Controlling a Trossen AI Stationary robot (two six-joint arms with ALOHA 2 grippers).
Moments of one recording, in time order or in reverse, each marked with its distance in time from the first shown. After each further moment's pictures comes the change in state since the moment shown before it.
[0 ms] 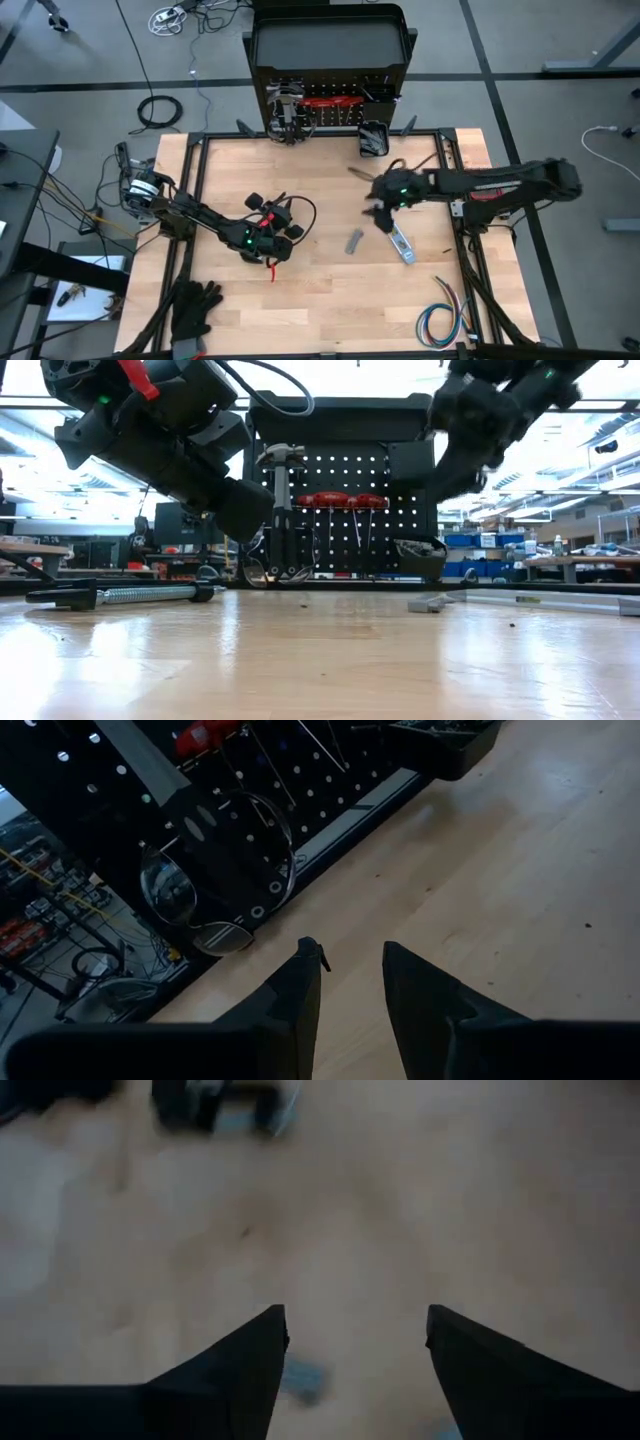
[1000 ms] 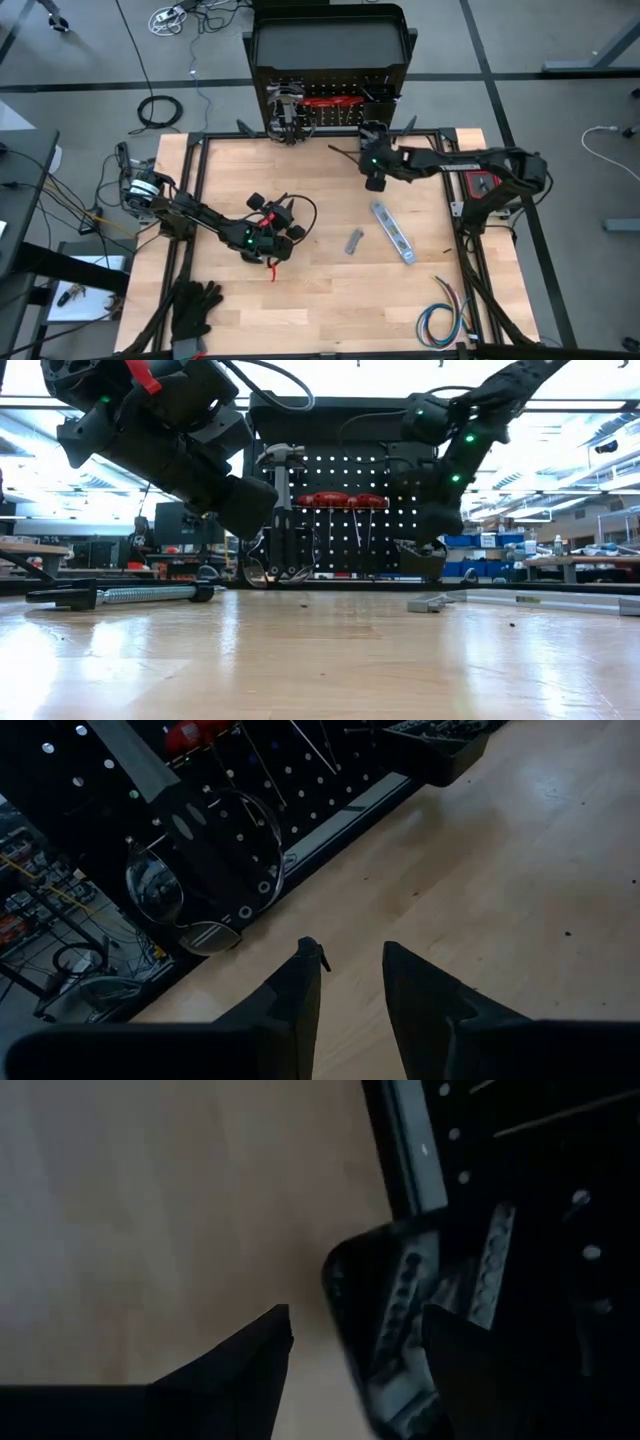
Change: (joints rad) left arm 0.001 0.000 0.000 0.035 0.022 0.000; right arm -0.287 0.314 0.152 -0.021 0.498 -0.672
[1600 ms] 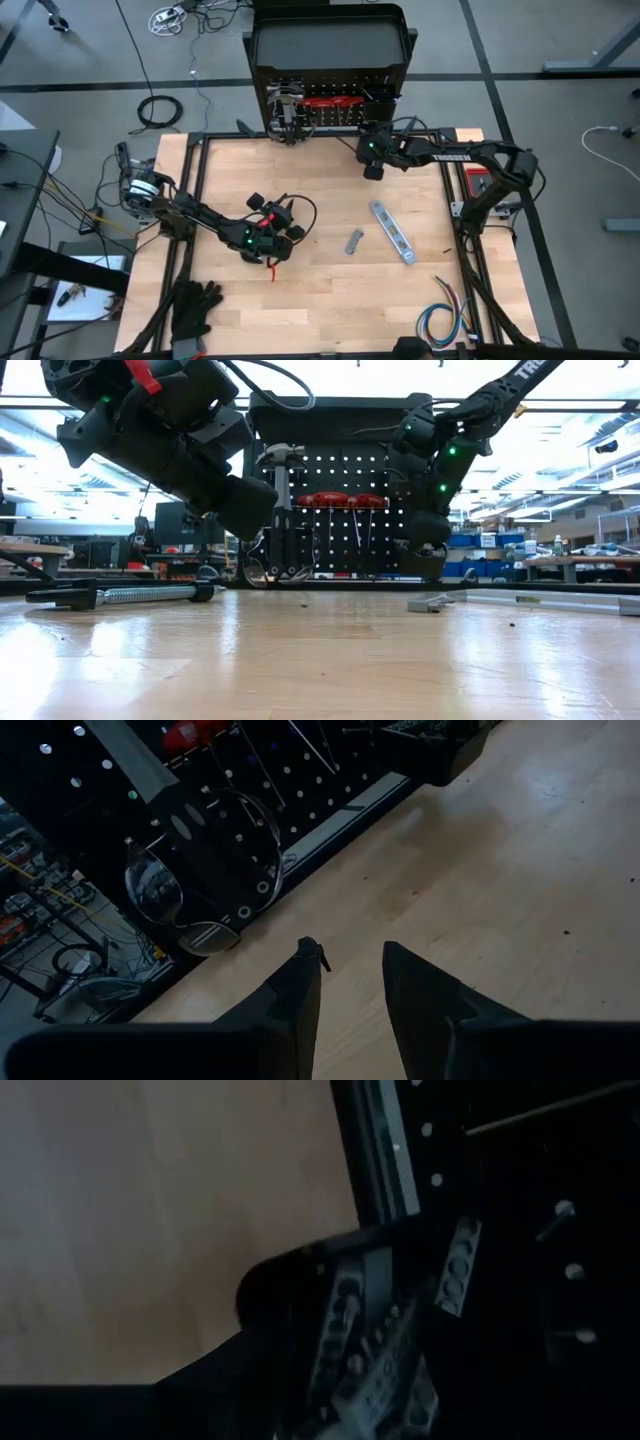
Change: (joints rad) left arm 0.000 0.000 0.000 -0.003 0.003 0.002; right arm -0.128 0.091 0.069 0.053 -0.058 -0.129
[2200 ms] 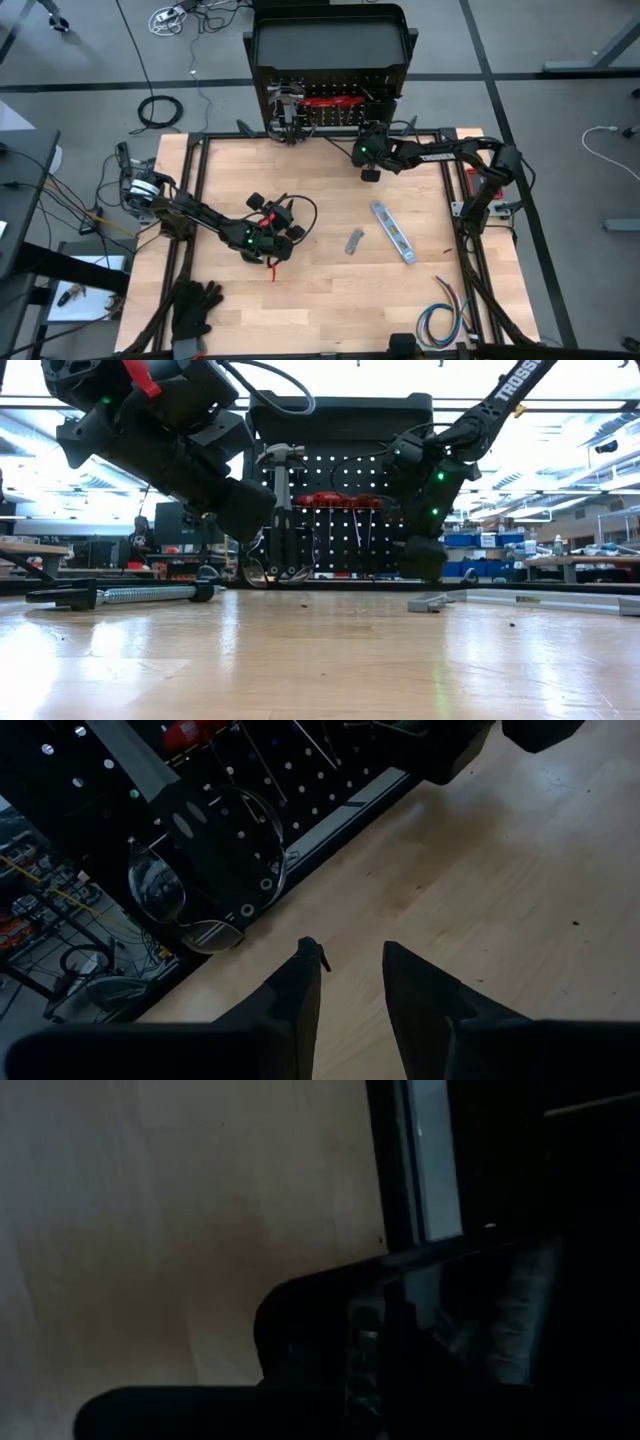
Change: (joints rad) left arm 0.002 0.000 0.000 -0.018 0.000 0.002; right arm -0.006 0.135 0.000 0.093 0.050 -0.050
